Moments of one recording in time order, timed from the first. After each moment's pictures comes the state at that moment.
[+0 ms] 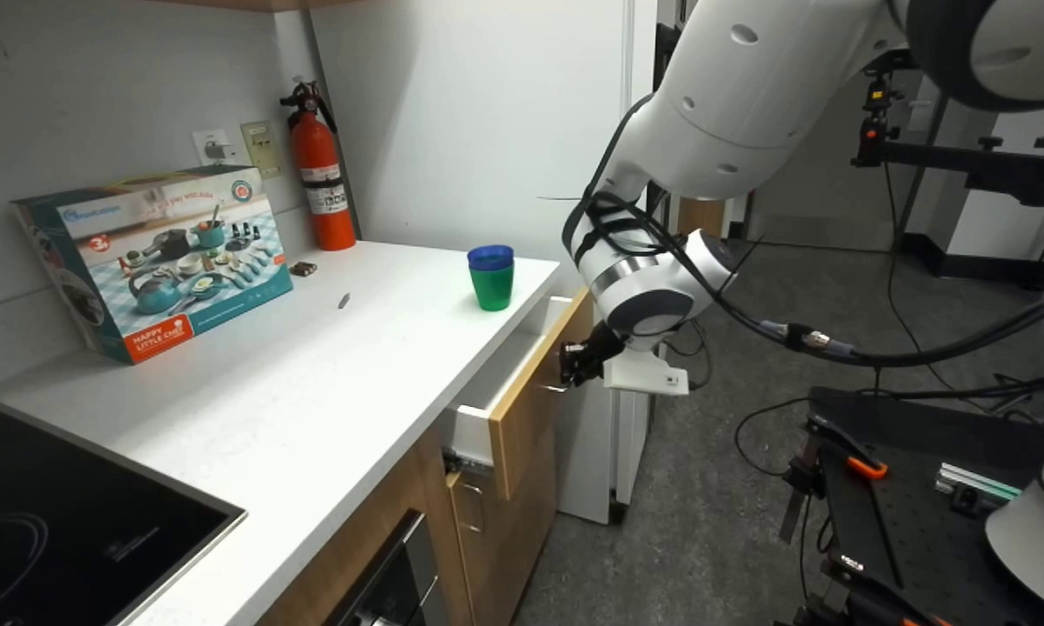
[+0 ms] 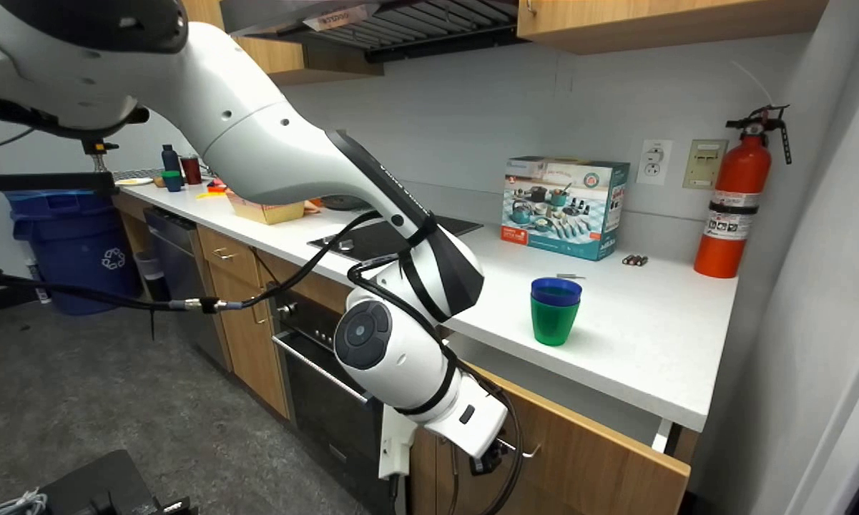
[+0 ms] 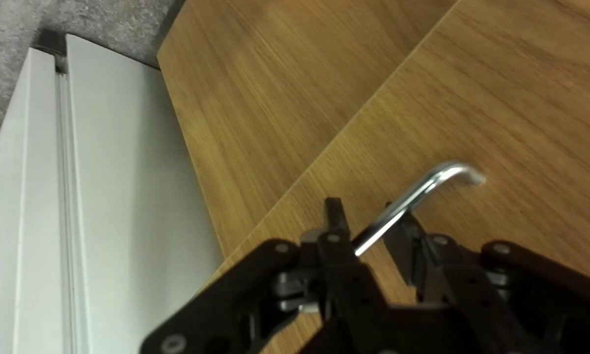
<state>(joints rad) 0.58 0.78 -0.73 -2.17 2.47 2.75 -1.31</state>
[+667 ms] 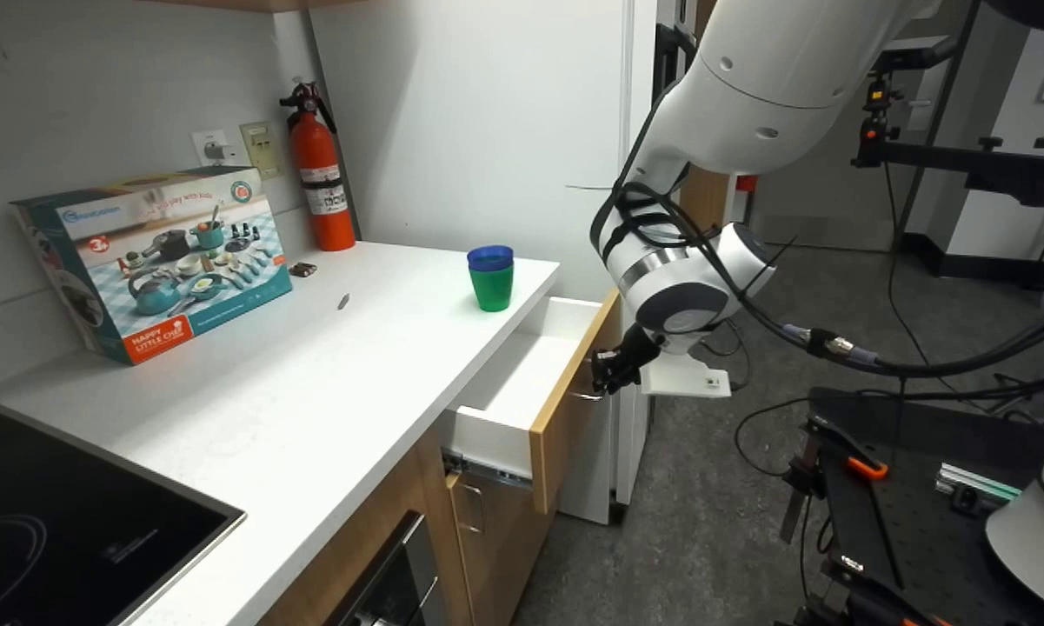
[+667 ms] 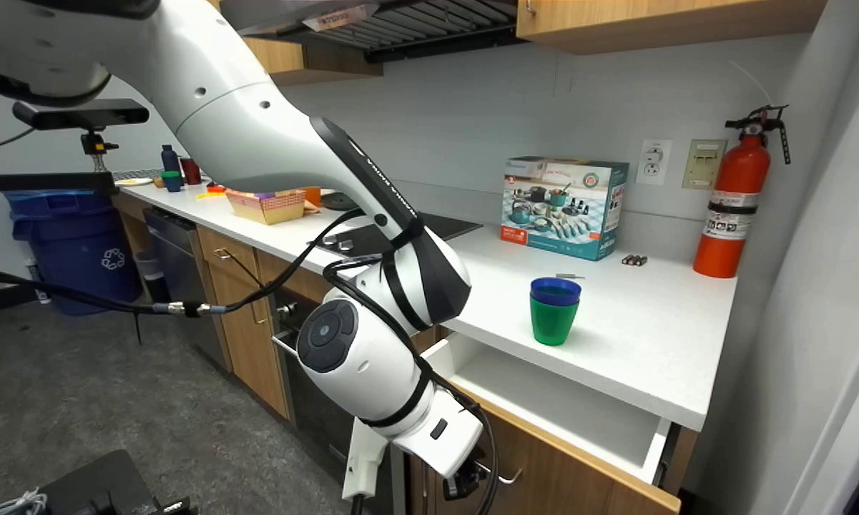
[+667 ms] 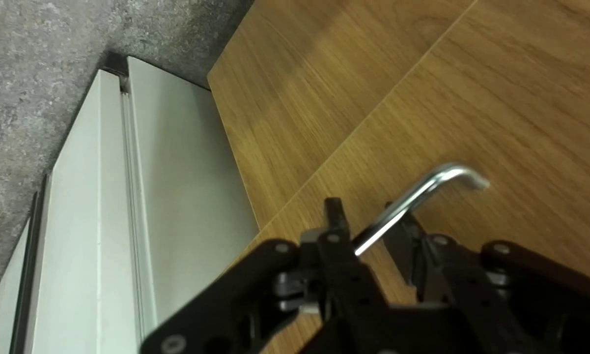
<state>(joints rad) 0.59 0.68 -0.72 -2.29 2.47 2.81 -1.39</state>
